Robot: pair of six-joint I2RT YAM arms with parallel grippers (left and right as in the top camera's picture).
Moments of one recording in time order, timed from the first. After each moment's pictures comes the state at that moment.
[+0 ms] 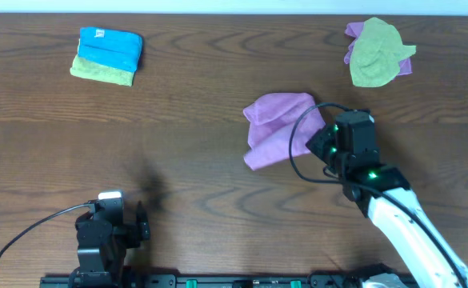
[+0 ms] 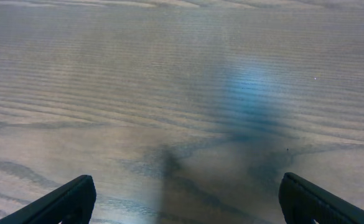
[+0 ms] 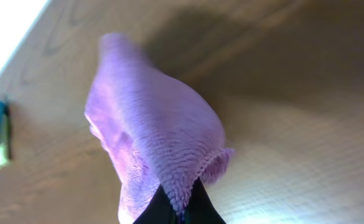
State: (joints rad) left arm 0.01 0.01 0.23 -0.89 -0.11 -0.01; right arm 0.26 1.21 0.71 -0.35 0.03 0.91
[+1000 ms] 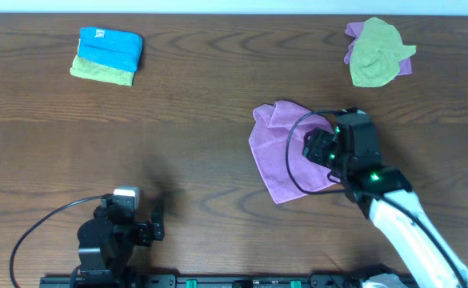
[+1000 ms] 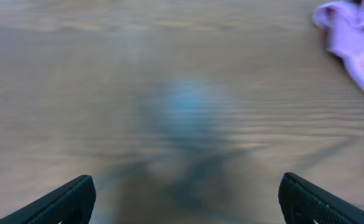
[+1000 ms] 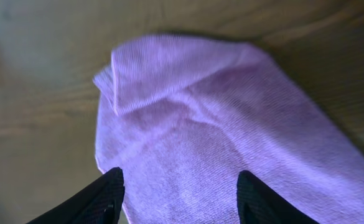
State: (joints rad) left arm 0.01 0.01 0.20 -0.78 0.22 -0.02; right arm 0.26 1.24 0.72 -0.36 -0.03 0.62
